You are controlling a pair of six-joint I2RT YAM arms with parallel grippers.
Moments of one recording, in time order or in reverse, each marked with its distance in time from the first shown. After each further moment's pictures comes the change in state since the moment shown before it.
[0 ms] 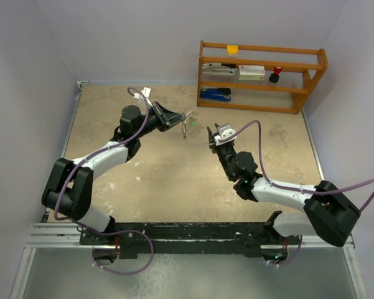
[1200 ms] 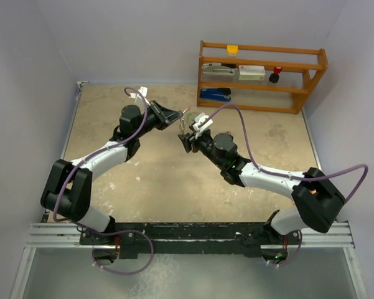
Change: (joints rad) left arm 0.001 -0.009 0.011 -0.047 -0.098 0.027; right arm -0.005 0.130 0.243 -0.373 -0.342 0.237
